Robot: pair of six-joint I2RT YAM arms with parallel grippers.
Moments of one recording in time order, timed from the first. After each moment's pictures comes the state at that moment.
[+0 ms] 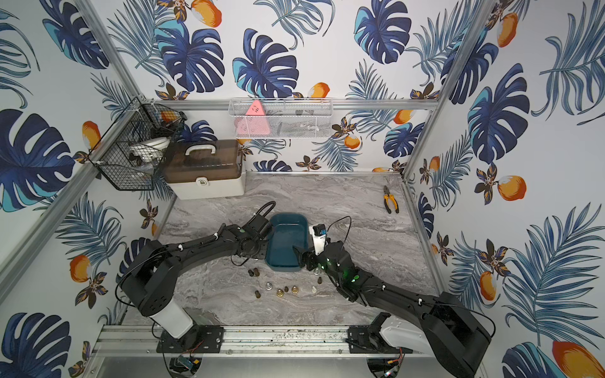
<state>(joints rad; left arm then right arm) -0.58 1.68 1.03 -0.62 -0.23 -0.50 0.78 1.15 0.41 0.42 0.10 0.28</state>
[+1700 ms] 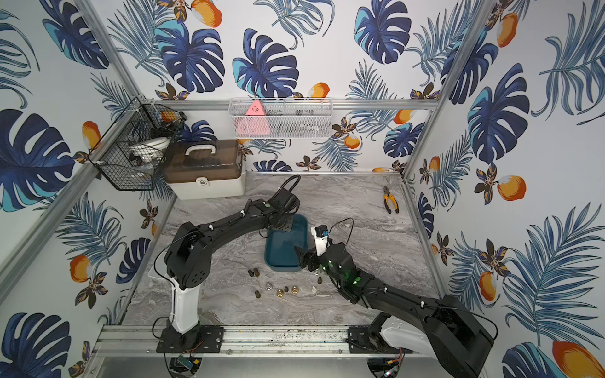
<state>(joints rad) -0.62 2.04 1.62 -0.70 -0.22 -0.42 0.78 1.11 0.39 0.42 0.12 0.28</state>
